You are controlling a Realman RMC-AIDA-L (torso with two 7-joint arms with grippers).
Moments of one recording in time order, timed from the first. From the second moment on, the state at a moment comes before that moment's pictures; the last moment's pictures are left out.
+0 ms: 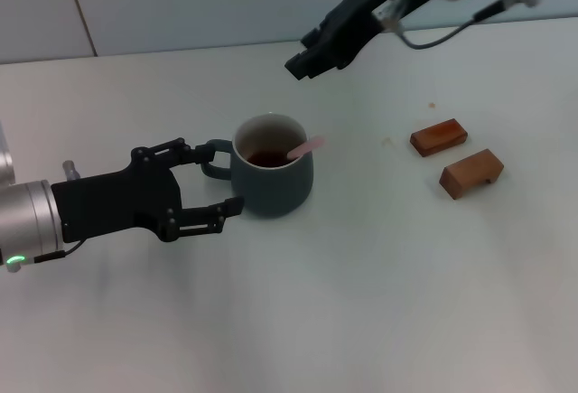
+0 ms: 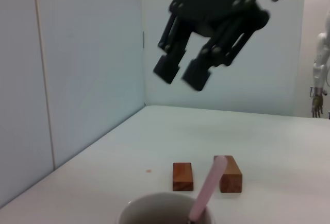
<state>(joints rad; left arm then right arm) -0.66 -2.07 0.48 0.42 2.13 1.49 -0.96 0.92 2.08 -1.09 -1.31 -2.47 -1.58 2.38</state>
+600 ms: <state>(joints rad) -0.66 -2.07 0.48 0.42 2.12 1.47 -0.98 0.47 2.07 -0.95 -1.52 -2.07 -1.72 2.08</state>
